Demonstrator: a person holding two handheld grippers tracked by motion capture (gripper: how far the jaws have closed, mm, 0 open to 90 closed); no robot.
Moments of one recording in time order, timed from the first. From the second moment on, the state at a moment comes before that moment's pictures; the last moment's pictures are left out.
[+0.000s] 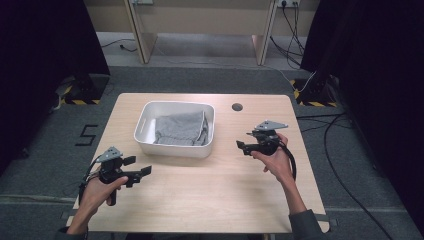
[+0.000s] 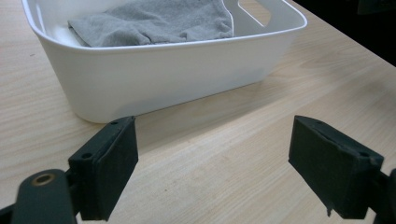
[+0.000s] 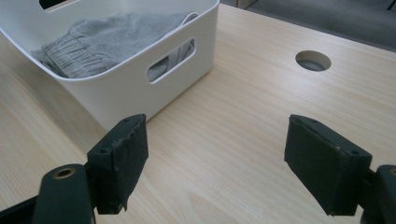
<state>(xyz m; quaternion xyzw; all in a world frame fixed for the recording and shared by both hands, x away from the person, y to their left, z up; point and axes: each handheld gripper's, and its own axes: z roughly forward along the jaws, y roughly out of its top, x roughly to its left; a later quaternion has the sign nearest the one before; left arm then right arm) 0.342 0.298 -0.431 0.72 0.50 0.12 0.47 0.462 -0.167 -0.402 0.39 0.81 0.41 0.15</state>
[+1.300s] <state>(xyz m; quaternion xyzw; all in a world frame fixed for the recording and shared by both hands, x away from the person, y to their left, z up) 0.311 0.289 -0.480 0.76 0.49 0.11 0.42 0.408 -0.211 -0.433 0.40 0.81 0.39 0.17</state>
